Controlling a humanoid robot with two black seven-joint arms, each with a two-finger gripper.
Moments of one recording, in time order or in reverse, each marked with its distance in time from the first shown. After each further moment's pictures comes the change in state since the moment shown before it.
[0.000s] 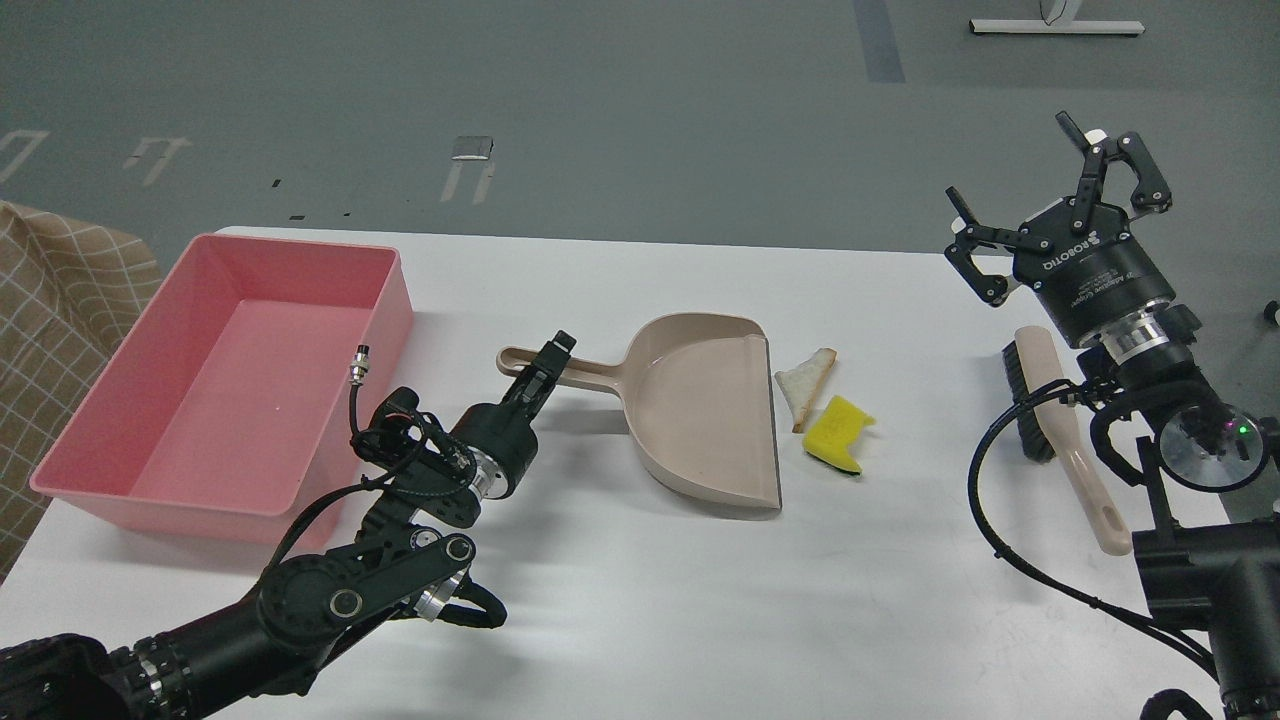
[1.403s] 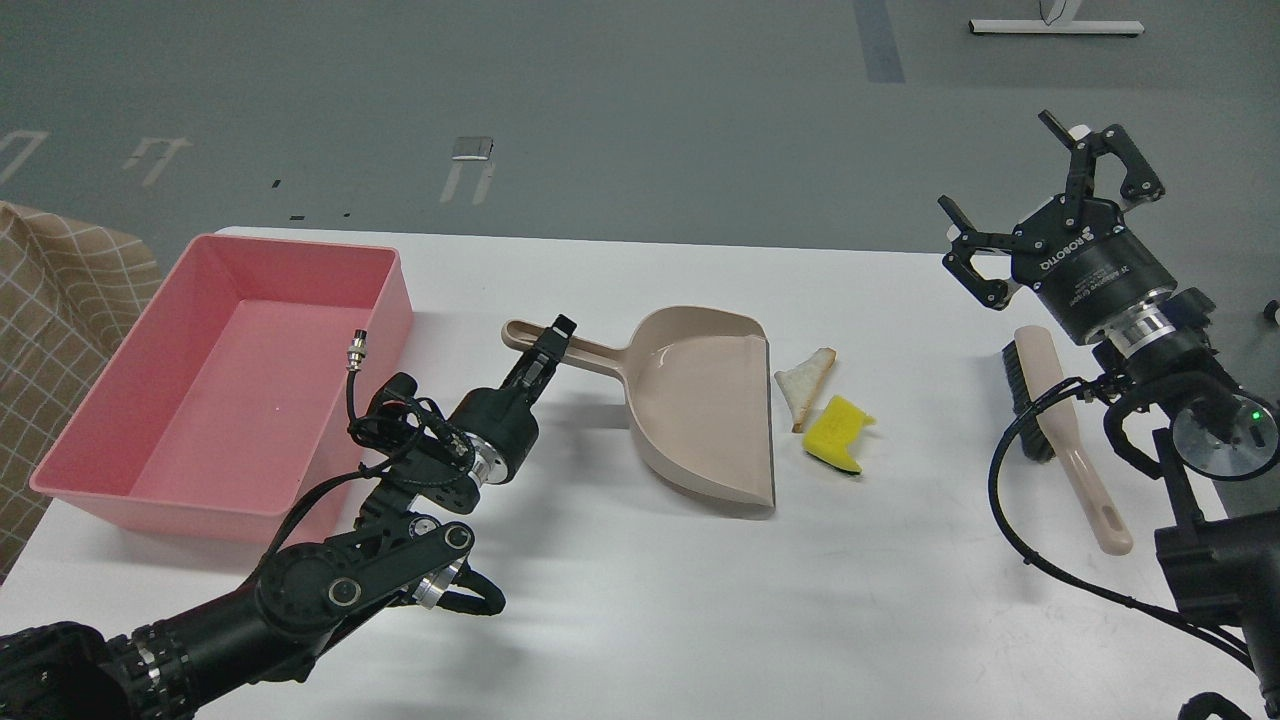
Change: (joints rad) left arm -0.024 0.008 0.001 0.000 0.001 0.000 -0.037; right arm 0.018 -0.134 -0.156 0.032 -0.018 -0.023 0.001
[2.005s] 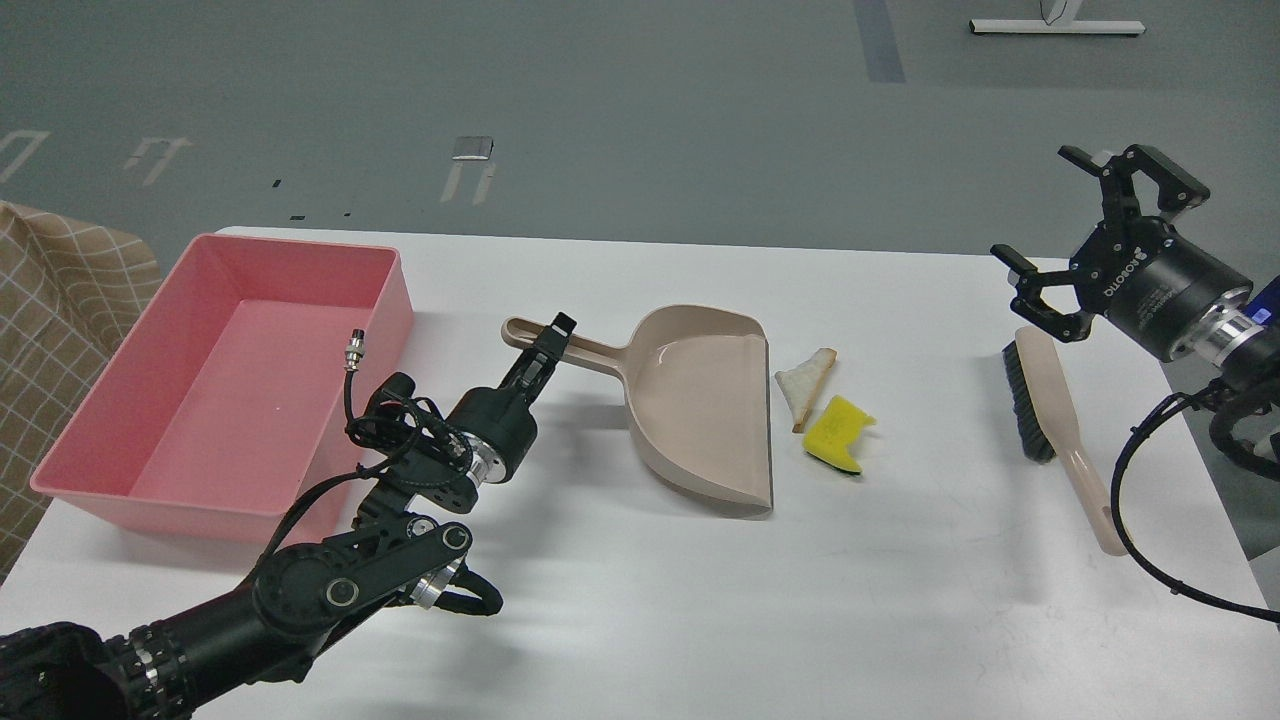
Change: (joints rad) left arm 0.001 0.005 0.000 0.000 0.001 0.000 -0.017; right arm 0.001 -0.272 -0.153 0.006 -0.003 0.006 0.001
